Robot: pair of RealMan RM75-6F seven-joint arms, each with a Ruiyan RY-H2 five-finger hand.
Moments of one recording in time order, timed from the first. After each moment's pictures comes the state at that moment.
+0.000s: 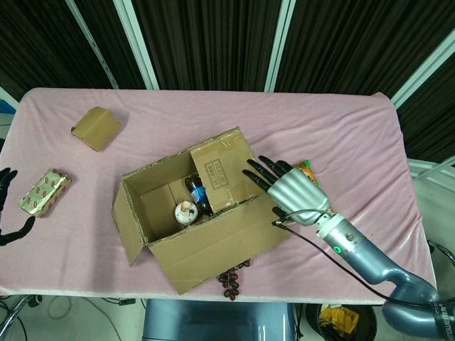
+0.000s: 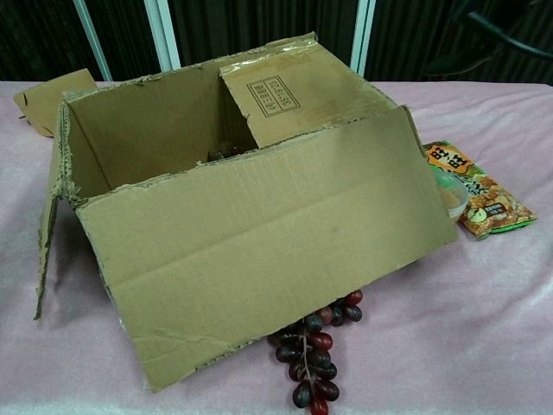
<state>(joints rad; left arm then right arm) -0.24 -0.96 0.00 -1.77 1.28 1.49 -0.06 0.79 -0.95 0.27 -2.00 -1.35 0.85 -0.39</state>
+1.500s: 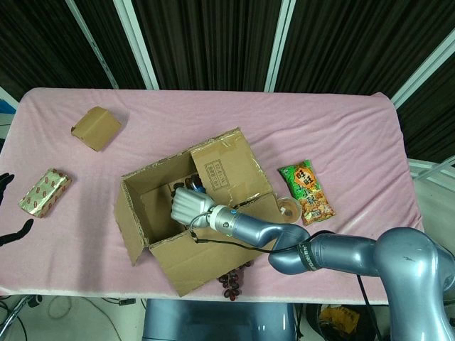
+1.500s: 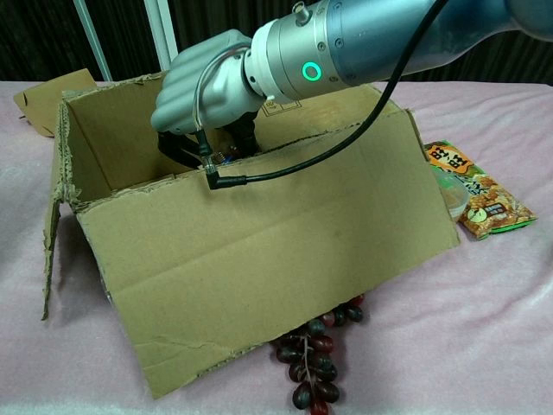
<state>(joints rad) -0.19 -1.00 -0.06 -1.63 1.31 1.37 -0.26 1.41 -1.47 0.19 -1.47 -1.19 0.46 -0.72</state>
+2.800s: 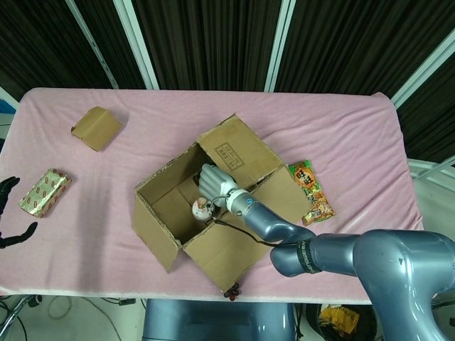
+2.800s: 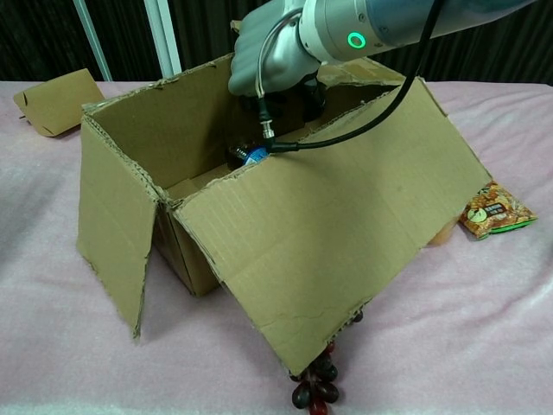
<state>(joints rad) -0.18 -0.98 -0.07 -1.64 1.34 1.31 -0.33 1.66 -1.35 -0.13 -1.62 -0.56 0.76 -1.19</state>
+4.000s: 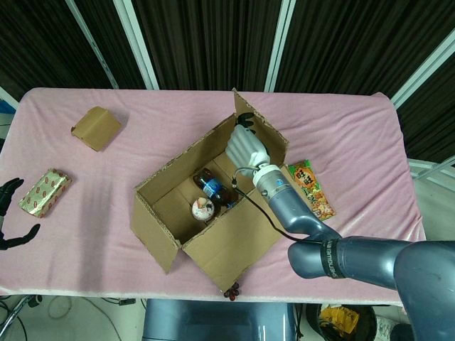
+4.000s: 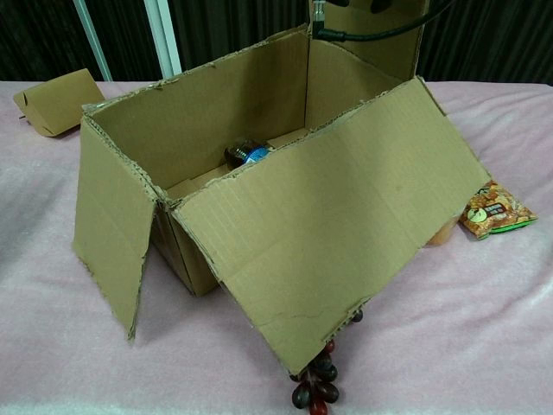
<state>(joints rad) -0.17 -0.97 -0.08 -1.65 1.36 1.30 -0.34 1.73 -1.13 -0.19 -1.79 -0.33 0.97 -1.31</state>
